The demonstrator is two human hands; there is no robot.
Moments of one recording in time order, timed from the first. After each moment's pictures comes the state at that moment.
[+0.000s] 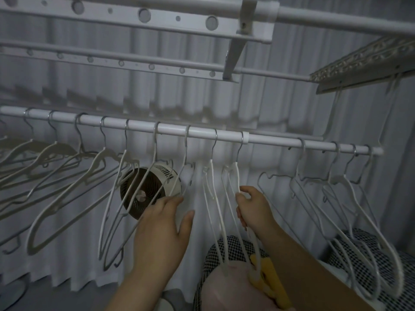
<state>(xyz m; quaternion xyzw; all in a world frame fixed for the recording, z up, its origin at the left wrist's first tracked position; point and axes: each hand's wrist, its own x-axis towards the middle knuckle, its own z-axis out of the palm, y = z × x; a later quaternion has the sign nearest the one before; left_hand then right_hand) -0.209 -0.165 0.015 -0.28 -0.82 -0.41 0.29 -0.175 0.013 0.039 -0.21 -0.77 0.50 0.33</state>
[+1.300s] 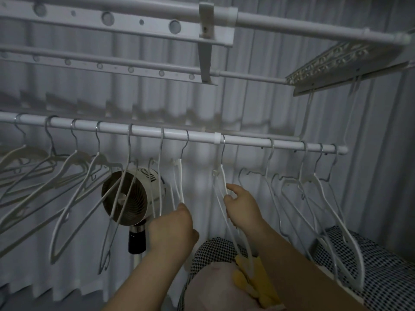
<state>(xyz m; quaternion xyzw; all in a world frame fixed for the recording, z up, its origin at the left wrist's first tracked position) -0.188 -0.089 0.024 -0.28 -0.93 -0.12 0.19 -0.148 0.050 0.043 -0.19 -0.82 0.42 0.32</state>
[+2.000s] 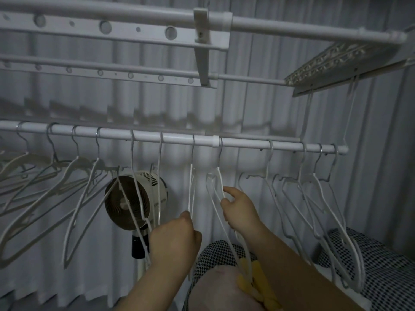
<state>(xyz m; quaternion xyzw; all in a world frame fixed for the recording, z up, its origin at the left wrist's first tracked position) -0.185 -0.091 0.013 -0.30 -0.90 -0.18 0.26 -0.152 0.048 0.041 -0.17 -0.82 0.44 0.32</state>
